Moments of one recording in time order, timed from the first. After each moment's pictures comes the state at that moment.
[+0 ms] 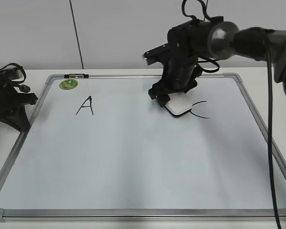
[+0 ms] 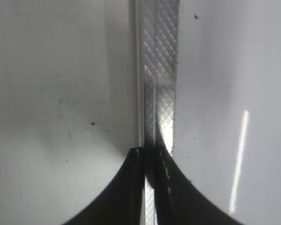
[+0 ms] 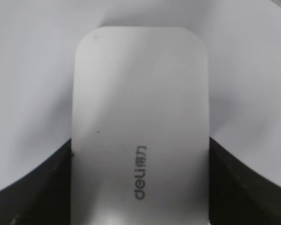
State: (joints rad) left arm 0.06 2.21 -1.55 -0.29 0.97 0.19; right arm 0.41 2.41 -2.04 -0.14 0.89 -0.05
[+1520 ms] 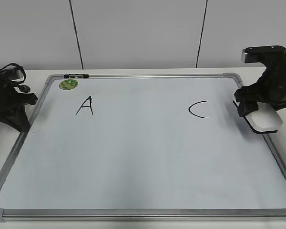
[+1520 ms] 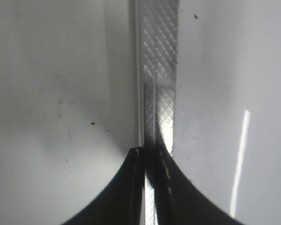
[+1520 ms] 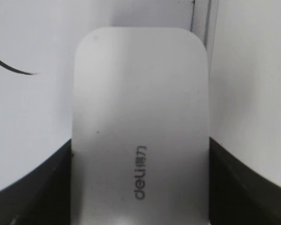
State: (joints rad) left arm 0.06 2.21 -1.55 -0.29 0.97 0.19; right arm 0.07 1.86 -1.26 -0.01 0.68 -0.05
